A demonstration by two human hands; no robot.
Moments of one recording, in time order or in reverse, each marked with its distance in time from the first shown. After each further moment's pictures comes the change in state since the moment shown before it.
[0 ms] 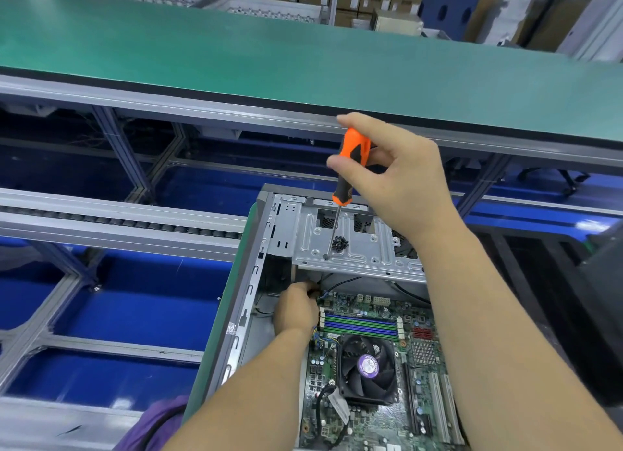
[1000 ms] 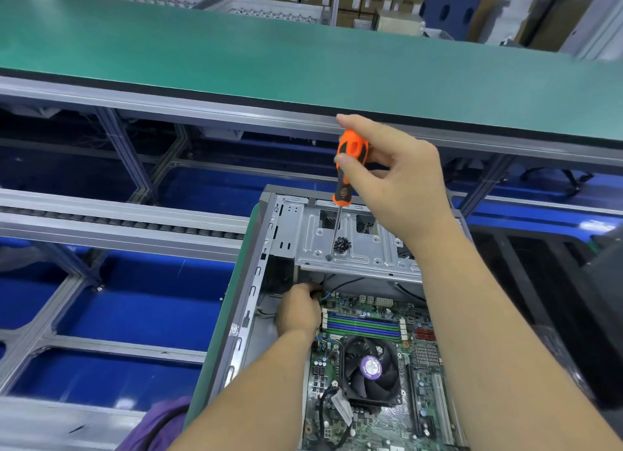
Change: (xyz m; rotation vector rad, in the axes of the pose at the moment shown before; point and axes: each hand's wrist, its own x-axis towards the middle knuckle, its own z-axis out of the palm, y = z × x) left_hand -0.001 0.001 0.000 0.002 0.002 -0.002; right_hand -0.003 0.000 0.007 0.068 0.030 -0.005
